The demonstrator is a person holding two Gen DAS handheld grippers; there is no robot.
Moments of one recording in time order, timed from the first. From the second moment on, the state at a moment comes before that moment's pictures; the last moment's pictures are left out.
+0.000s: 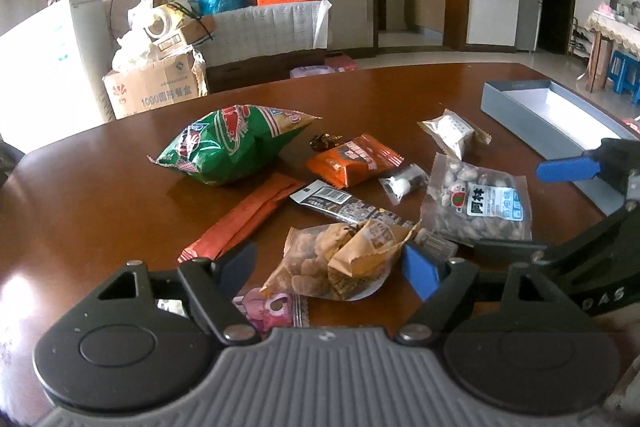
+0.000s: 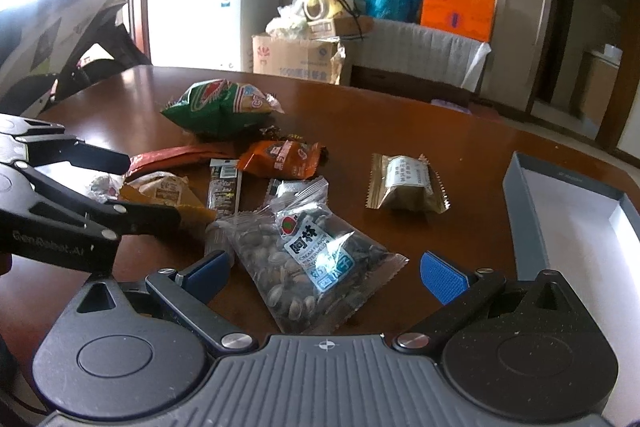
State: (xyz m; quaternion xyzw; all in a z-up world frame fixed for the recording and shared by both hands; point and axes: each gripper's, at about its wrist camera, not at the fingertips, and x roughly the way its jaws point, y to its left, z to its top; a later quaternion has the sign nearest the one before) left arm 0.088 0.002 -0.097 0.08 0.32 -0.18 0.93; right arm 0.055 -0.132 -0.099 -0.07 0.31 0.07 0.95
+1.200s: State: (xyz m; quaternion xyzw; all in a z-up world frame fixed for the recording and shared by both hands) left arm 0.098 -0.007 -0.102 0.09 0.33 -0.17 0.93; right arm 0.068 -0.131 -0.100 -0.06 0.33 0.09 0.94
